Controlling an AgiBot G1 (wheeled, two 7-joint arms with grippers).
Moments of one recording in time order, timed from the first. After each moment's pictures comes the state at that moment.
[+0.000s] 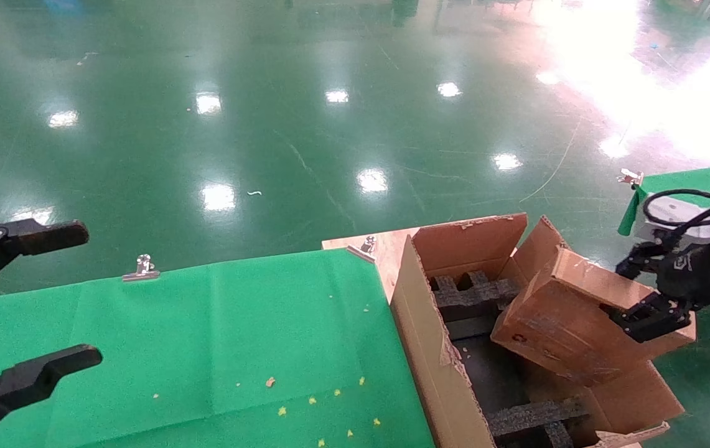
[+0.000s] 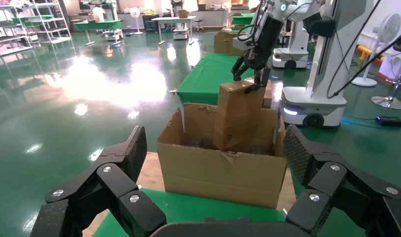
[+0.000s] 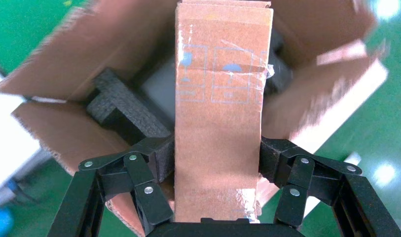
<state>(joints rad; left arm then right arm) -1.07 0.57 0.36 -1.23 0.64 1.44 -0.13 2.31 -0.39 -1.85 0.69 -1.13 -1.45 0.21</state>
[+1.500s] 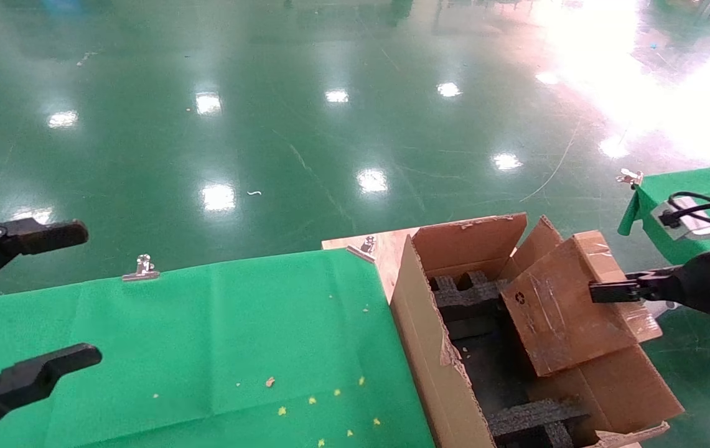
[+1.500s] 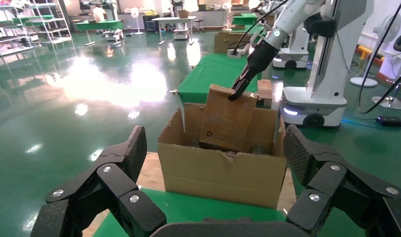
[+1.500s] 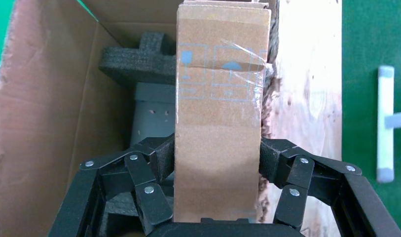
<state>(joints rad) -1.07 0.57 0.36 -1.23 0.64 1.43 -0.13 2.09 -0.23 -1.91 0.88 -0.96 -0.96 0.81</state>
